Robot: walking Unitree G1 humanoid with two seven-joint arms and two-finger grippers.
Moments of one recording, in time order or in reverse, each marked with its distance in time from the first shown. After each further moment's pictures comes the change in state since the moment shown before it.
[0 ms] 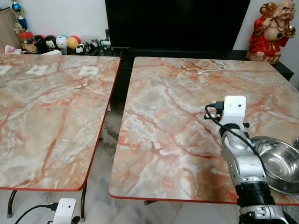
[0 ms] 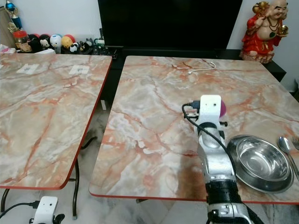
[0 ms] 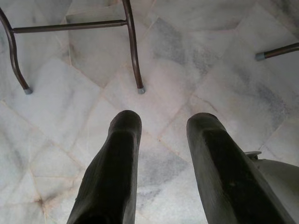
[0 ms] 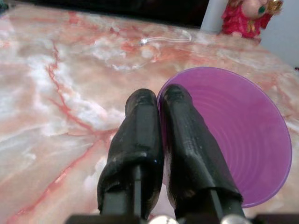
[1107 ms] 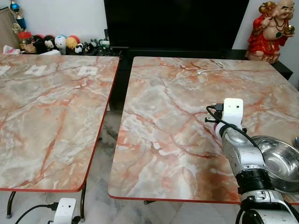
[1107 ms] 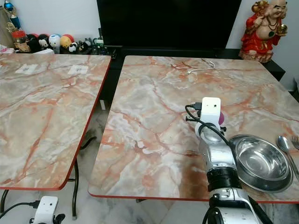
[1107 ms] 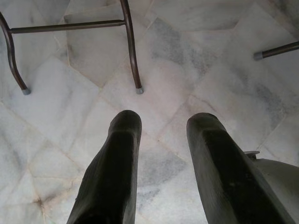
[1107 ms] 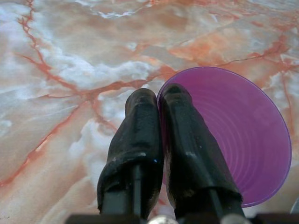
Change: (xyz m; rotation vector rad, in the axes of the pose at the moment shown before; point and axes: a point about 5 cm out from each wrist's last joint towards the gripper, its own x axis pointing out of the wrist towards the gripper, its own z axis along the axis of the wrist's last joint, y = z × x) left arm 0.000 0.000 0.000 -0.001 0.002 -0.005; right arm 0.011 -0.007 -0.018 0.073 0.185 -0.006
